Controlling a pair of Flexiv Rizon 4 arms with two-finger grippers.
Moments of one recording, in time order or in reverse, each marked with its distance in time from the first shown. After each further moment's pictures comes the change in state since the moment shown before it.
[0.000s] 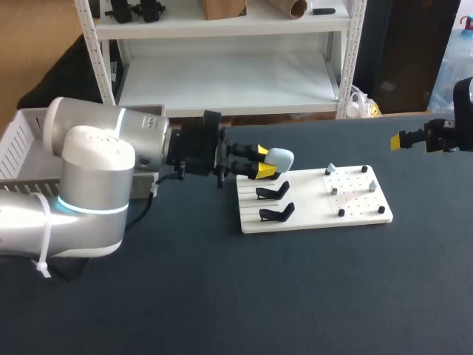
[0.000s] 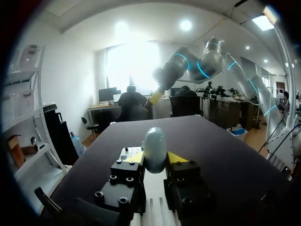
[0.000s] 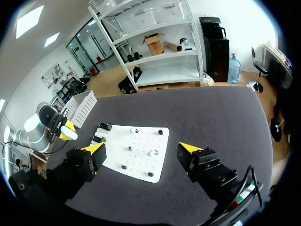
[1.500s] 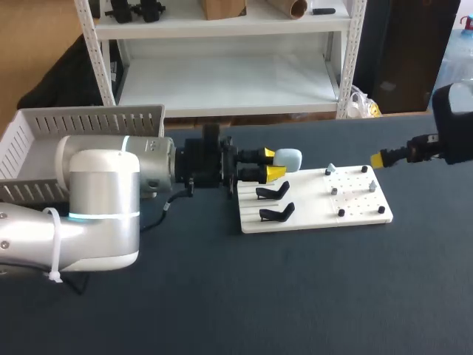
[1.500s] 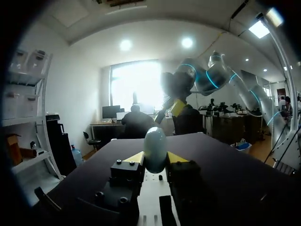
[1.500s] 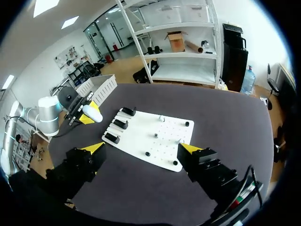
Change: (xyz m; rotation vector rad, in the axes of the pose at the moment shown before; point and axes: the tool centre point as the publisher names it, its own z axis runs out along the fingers) left arm -0.010 -0.010 0.017 -0.036 -0.201 -0.009; right arm 0.033 0.069 -0.012 -0.080 0.068 -0.174
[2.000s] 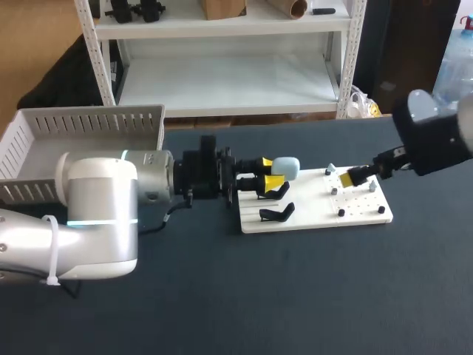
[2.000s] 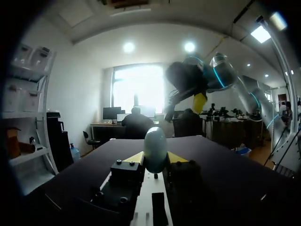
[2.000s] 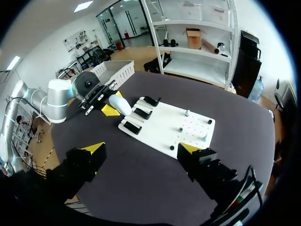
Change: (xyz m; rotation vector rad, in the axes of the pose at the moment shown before) left arm 0.010 -0.010 -0.003 -0.007 -0.035 -0.036; right arm 0.016 0.066 0.013 -0.028 0.100 -0.121
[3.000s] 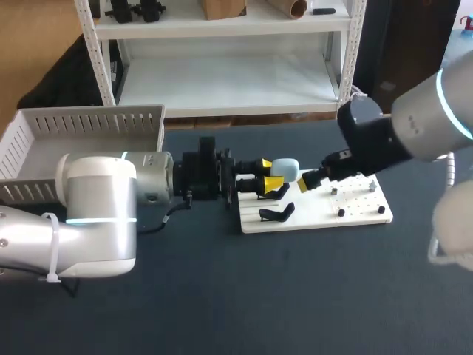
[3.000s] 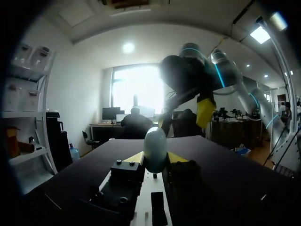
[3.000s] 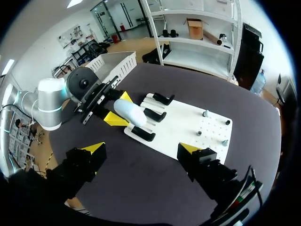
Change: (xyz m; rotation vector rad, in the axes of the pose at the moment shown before) left arm 0.002 -0.001 0.000 0.007 -0.004 -0.002; right arm -0.018 0.030 0.057 0.012 0.077 0.047
